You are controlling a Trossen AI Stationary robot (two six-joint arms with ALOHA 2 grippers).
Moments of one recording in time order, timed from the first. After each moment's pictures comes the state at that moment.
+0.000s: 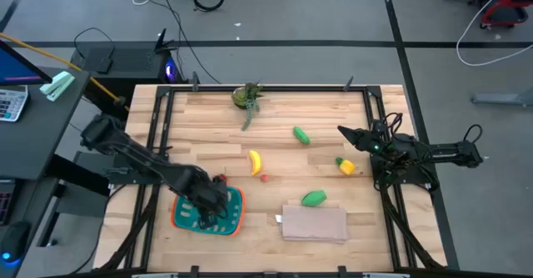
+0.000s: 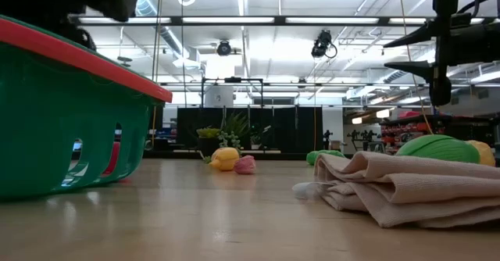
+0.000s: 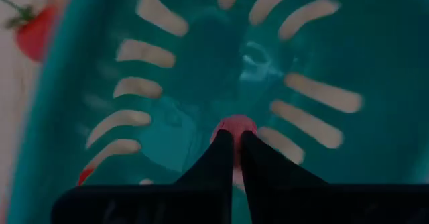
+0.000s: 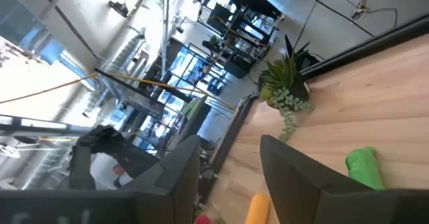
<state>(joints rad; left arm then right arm) -0.50 1.54 1.05 -0.86 0.04 -0.78 0.05 0.04 0.02 0.10 0.57 1.01</state>
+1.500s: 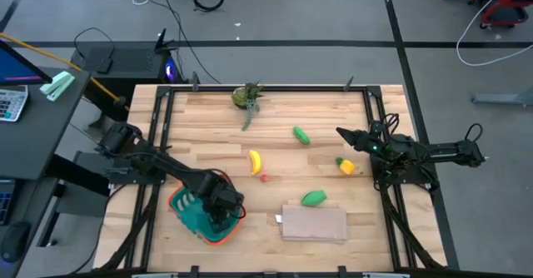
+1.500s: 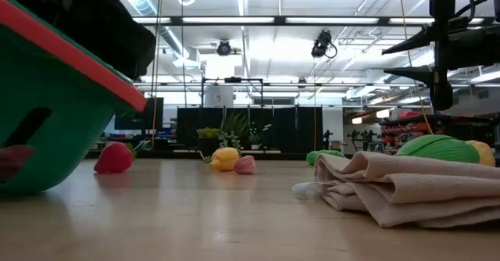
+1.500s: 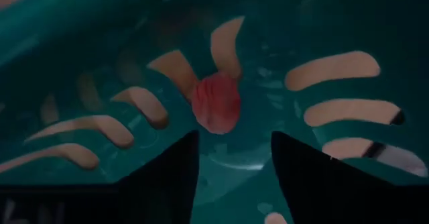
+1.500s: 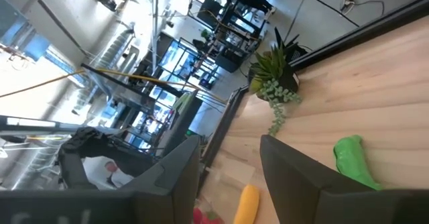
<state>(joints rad) -0.42 1.71 1.06 -0.73 0.30 -0.86 0.05 0.07 0.02 0.07 0.57 1.04</state>
